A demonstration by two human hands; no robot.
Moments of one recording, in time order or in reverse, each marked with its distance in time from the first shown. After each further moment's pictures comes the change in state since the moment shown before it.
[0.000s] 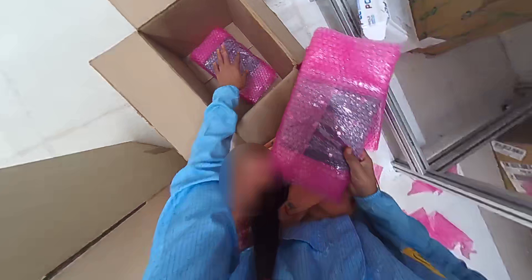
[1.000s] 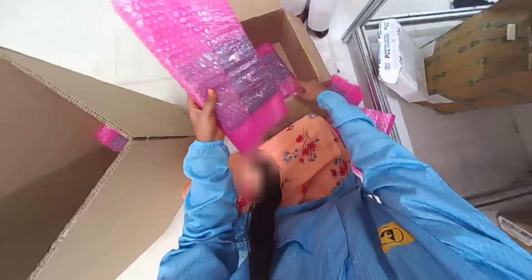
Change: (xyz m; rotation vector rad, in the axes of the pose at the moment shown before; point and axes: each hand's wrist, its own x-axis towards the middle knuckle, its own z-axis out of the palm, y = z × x) left_hand -0.273 0.010 -0.094 -1.441 0.905 -0.168; right_hand 0.172 -0.065 0.184 -1.456 -0.914 -0.391
